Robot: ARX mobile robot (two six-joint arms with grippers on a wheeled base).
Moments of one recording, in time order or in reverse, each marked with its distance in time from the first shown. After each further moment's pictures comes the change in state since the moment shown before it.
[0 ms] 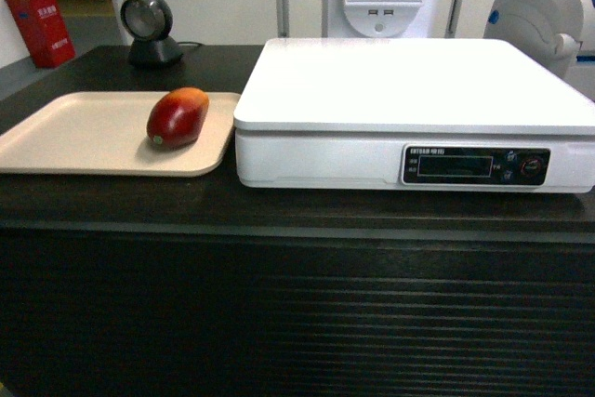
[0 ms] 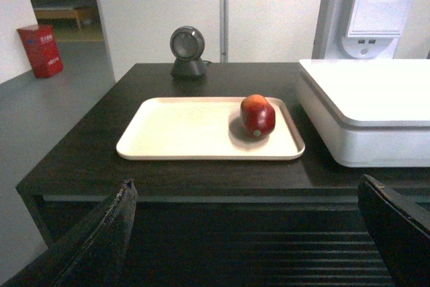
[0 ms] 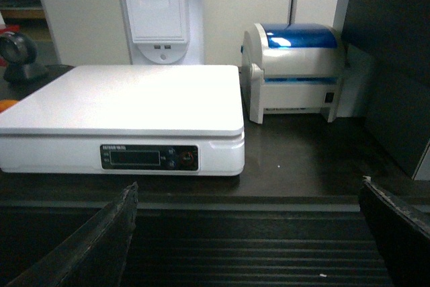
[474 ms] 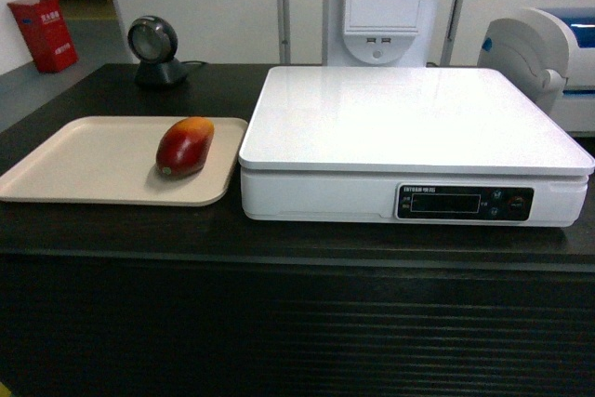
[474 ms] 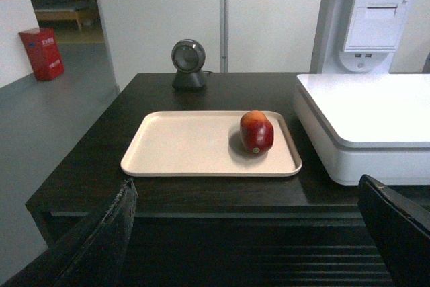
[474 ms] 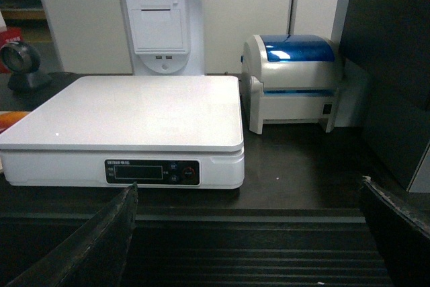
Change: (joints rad) left arm 0.000 0.000 0.000 0.000 0.001 0.000; right arm 0.000 0.000 0.000 0.000 0.000 0.001
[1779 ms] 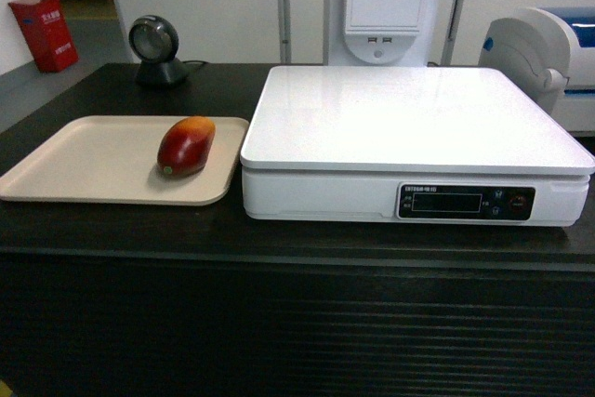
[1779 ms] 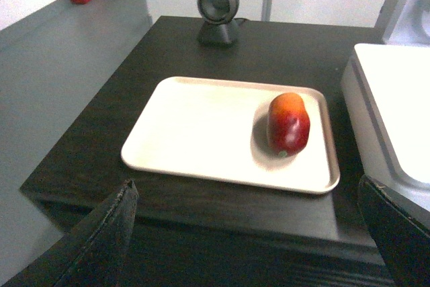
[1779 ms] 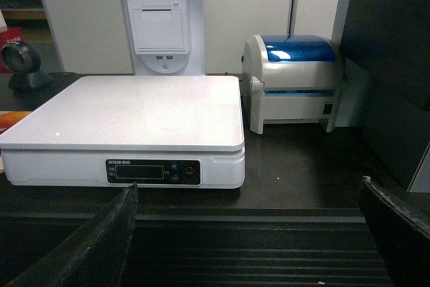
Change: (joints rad) left arm -0.206 1.055 0.403 0.411 -0.361 -0.086; right arm 0.000 0.000 0.000 0.000 0.000 0.000
